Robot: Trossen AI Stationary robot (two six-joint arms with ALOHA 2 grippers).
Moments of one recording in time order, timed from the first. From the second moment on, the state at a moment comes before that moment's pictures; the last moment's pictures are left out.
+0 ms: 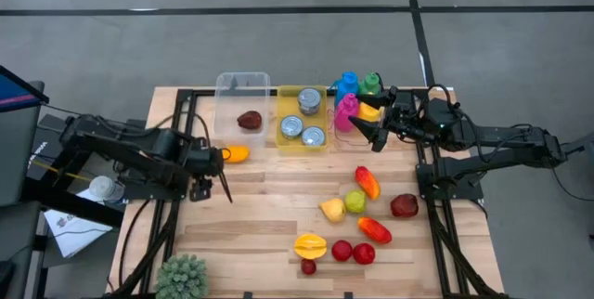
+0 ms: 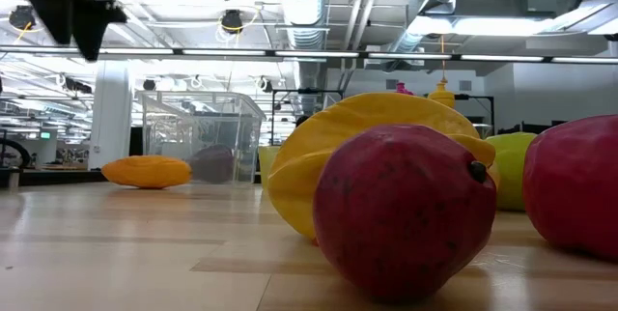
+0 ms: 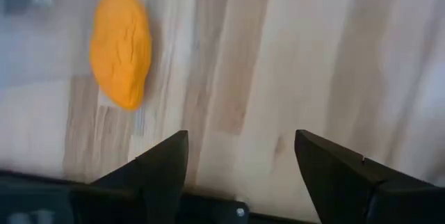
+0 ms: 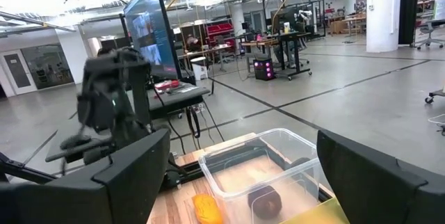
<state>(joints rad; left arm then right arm) -0.19 1.05 1.00 -1.31 -0.12 -0.36 -0.08 0.86 0.79 0.16 0.26 0.16</state>
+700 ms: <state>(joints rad) -0.09 1.01 0.72 -1.03 -0.25 -0.59 -0.08 0.86 0.79 0.15 0.26 0.16</state>
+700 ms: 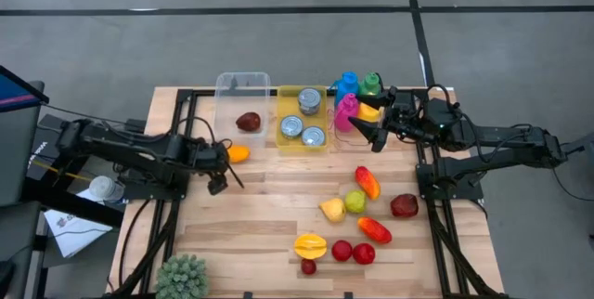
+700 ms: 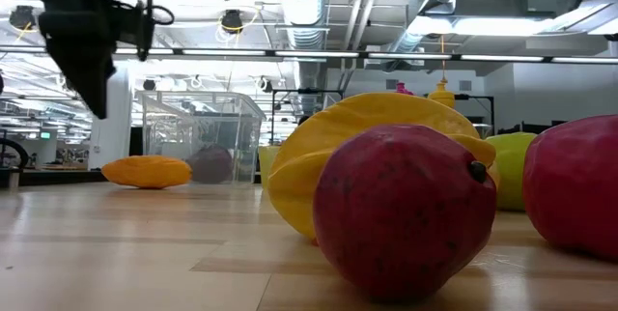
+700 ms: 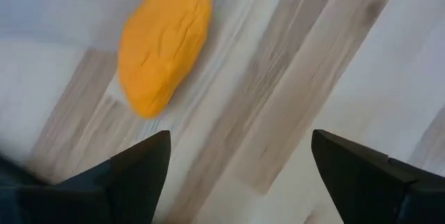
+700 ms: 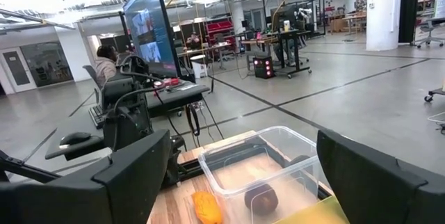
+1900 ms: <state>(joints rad) 0.05 1.31 0.66 -0.81 -0.26 -0.61 -0.08 0.86 0.79 0.14 0.26 0.18</state>
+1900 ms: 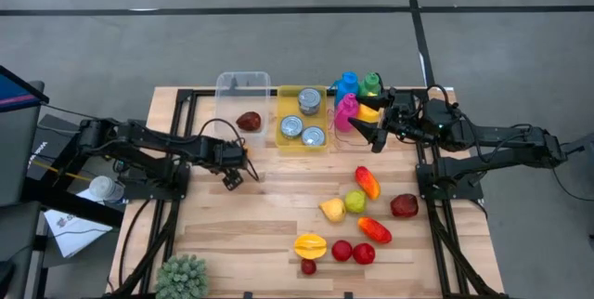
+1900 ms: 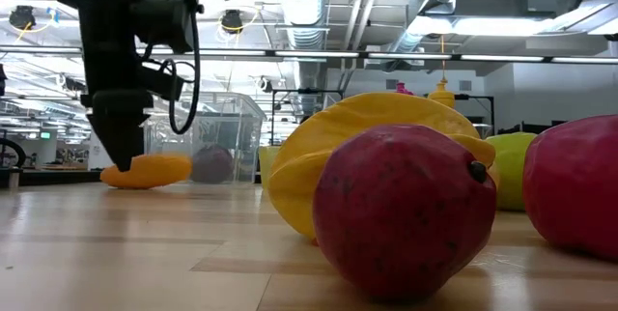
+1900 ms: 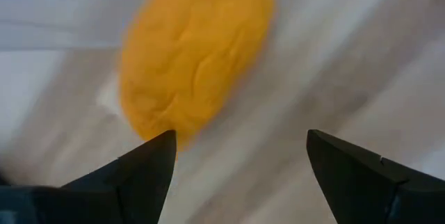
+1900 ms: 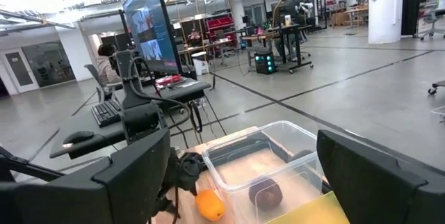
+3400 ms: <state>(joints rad) -0.10 1.25 0.56 -0.80 -0.68 -1.24 -0.08 0.86 0.79 0.09 0.26 0.18</state>
